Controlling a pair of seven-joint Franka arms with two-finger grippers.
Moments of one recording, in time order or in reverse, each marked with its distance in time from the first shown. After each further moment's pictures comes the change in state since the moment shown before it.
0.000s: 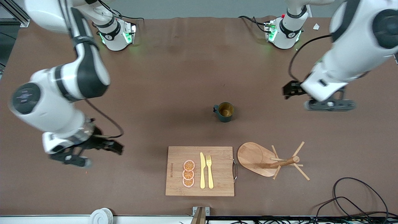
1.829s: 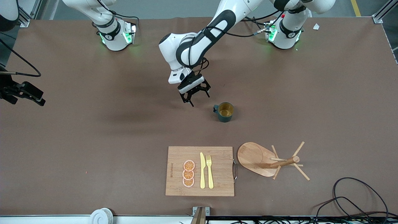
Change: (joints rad) left arm -0.752 0.552 0.006 -0.040 0.870 0.272 -1.648; right arm -0.191 -0.520 0.018 -0.418 -0.149 -0.137 -0.345
